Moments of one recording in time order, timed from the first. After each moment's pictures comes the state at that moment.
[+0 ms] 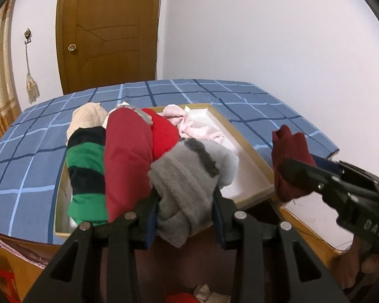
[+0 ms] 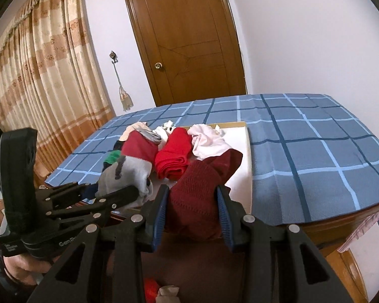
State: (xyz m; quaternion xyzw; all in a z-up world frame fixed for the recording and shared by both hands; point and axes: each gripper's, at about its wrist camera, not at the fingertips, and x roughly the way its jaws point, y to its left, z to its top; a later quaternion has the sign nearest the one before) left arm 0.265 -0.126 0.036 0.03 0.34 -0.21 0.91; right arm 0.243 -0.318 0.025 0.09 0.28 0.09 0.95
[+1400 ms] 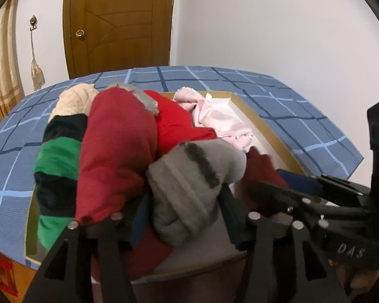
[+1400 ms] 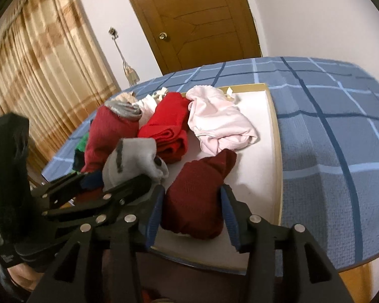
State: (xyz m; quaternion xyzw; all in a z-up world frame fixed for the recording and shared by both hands) left arm 0.321 -0.143 -0.002 0.01 0.37 -0.17 0.91; right arm 0.329 -0.327 -0.035 0.12 0.36 0.15 0.91
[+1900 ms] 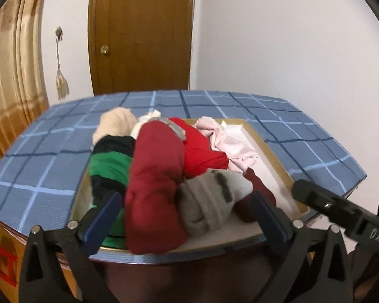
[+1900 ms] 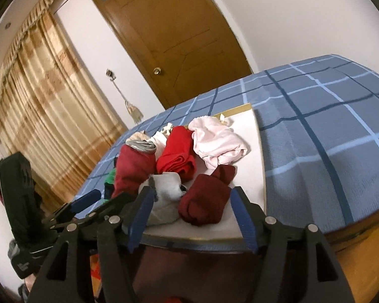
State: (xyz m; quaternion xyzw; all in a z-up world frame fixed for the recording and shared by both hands) left arm 0.283 -0.122 0.035 0.01 0.32 -0.12 0.94; right arm 0.284 -0.349 -0.009 0.22 0.29 0.14 0.92
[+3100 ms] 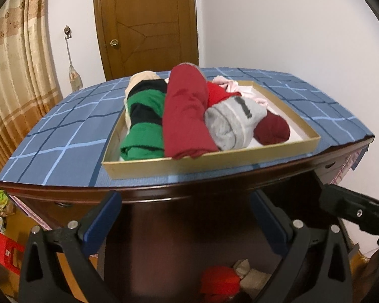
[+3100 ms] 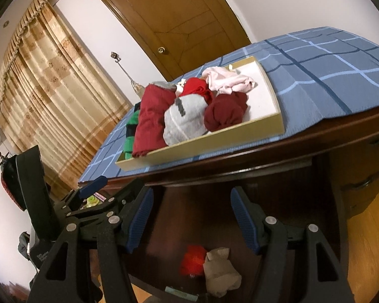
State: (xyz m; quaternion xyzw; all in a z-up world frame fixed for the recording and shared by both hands) left arm 0.214 -0.087 -0.010 0.05 0.34 -0.08 0.93; right arm 0.205 -0.312 -0.048 0.23 0.34 0.16 0.90
